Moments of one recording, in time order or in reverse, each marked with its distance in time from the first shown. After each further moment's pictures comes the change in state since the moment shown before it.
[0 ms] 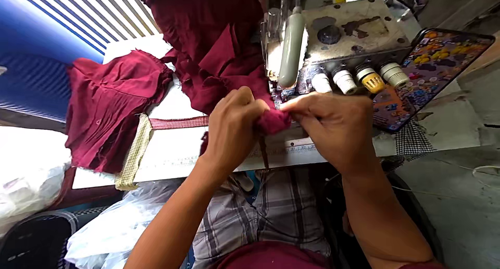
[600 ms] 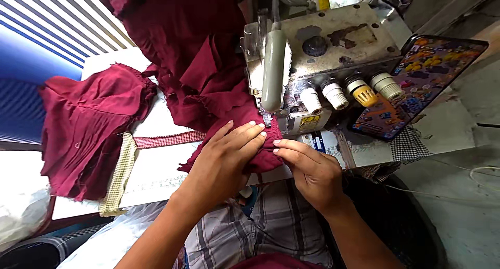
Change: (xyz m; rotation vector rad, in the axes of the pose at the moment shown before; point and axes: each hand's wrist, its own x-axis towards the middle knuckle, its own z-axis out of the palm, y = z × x) left_hand -0.020 -0.013 0.001 0.000 -0.317 0.203; right_hand -0.074 0.025 0.040 -0.028 0.091 0.023
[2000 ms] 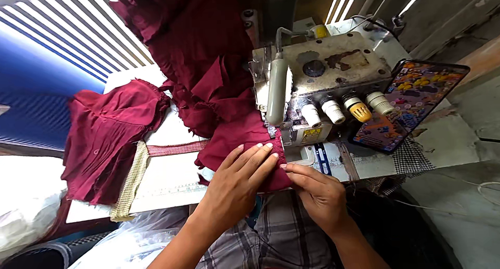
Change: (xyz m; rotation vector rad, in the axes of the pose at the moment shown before) left_hand -0.019 0.021 0.017 0.040 0.059 -0.013; right_hand -0.024 0.000 -0.002 0.172 0.008 0.035
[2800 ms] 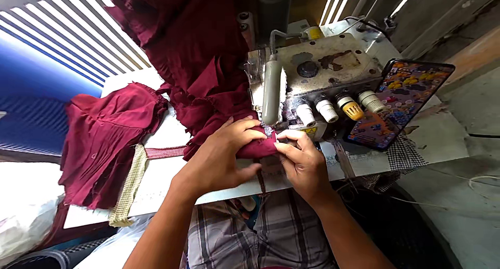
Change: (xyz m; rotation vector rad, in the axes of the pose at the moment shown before) left_hand 0.044 -0.049 -0.032 -0.245 -0.119 -0.040; right_hand 0.044 0.009 0.021 -0.180 0.075 0.074
